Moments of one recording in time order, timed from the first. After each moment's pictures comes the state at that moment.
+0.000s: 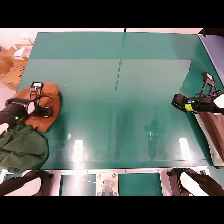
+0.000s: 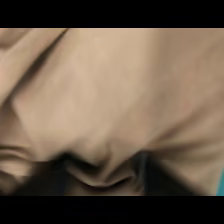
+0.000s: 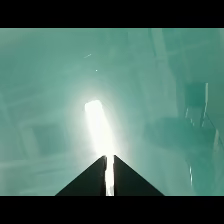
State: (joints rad) left arm 0.03 -1.24 0.71 1.87 -0.67 -1.70; right arm -0.20 -0.95 0.77 -1.25 0.91 1.66
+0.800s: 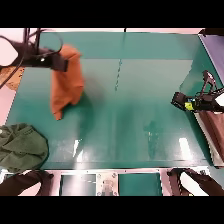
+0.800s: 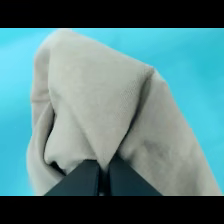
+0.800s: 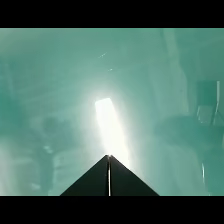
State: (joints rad) left arm -0.34 -1.14 1.46 1.46 -0.99 -1.43; right arm -0.20 -0.95 0.80 -1.20 0.96 1.66
